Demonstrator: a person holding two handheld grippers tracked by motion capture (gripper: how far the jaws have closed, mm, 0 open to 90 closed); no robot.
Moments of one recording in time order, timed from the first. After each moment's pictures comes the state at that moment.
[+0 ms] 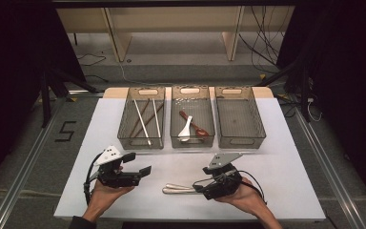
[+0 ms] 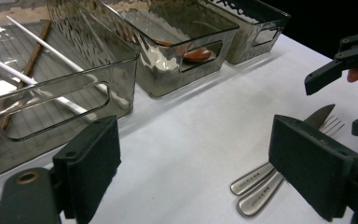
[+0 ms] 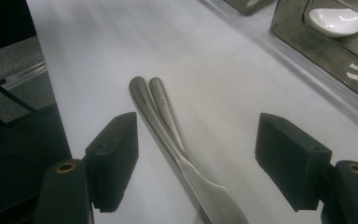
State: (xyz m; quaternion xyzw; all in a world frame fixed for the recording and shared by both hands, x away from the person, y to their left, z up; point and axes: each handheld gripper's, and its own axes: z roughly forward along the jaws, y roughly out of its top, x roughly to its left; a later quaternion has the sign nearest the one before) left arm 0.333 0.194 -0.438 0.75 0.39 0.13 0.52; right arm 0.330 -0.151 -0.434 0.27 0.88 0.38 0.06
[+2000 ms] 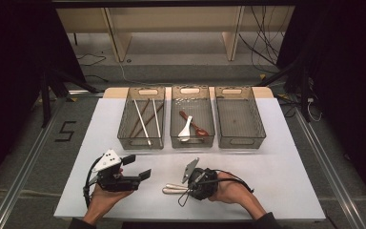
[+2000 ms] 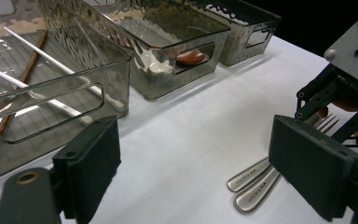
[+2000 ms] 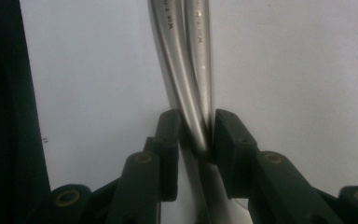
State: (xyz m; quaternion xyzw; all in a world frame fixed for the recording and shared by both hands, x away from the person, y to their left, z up) left arm 0.325 0.195 -0.444 0.75 0.37 0.14 0.53; right arm 0.345 -0.093 -0.464 0.11 0.98 0.18 0.05
